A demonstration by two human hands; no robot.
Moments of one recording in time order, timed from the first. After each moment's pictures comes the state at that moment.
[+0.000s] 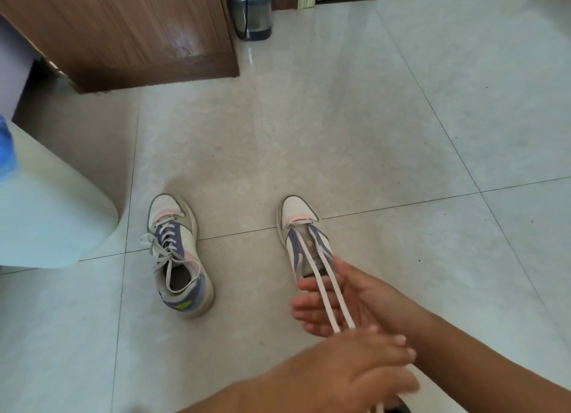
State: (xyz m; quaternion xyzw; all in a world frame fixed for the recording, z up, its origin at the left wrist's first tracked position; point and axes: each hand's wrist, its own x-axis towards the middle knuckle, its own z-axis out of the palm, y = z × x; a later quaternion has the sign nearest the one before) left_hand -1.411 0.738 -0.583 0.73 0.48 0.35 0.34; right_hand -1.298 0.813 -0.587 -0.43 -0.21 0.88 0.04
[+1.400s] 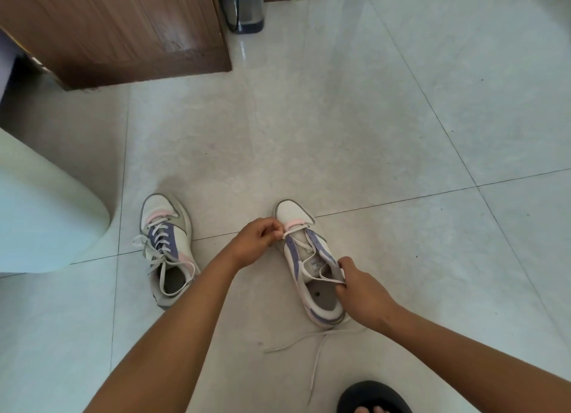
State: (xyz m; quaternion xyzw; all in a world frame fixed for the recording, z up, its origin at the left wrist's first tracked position) left_hand -1.516 0.813 -0.723 0.46 0.69 0.27 0.49; right_hand -1.288 0.828 -0.672 -0.54 -0.73 0.38 -0.17
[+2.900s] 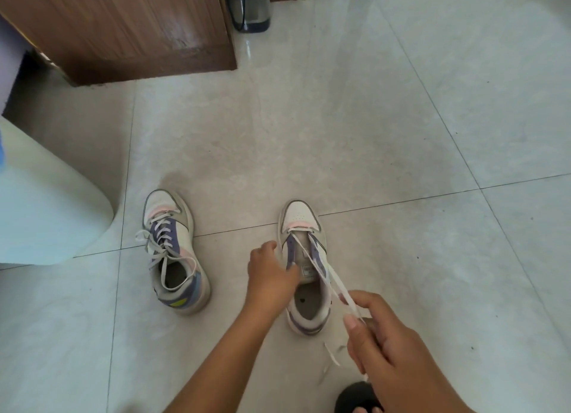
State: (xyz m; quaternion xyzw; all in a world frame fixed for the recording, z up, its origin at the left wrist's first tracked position) left_hand -1.435 0.771 -0.654 0.25 0.84 0.23 0.43; right_hand -1.264 0.761 -0.556 -0.50 -0.66 0.55 0.07
